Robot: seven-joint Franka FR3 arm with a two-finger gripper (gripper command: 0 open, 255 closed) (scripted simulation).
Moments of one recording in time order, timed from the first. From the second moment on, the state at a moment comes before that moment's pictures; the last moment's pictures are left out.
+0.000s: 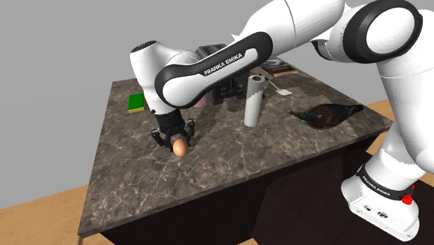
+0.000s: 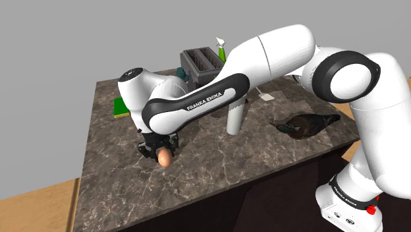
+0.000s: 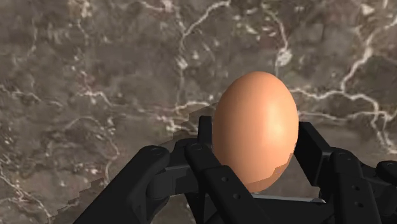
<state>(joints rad) 0.38 0.67 0.49 -1.39 -0.27 1.87 1.24</state>
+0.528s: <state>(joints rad) 0.38 0.67 0.49 -1.39 -0.27 1.87 1.24</state>
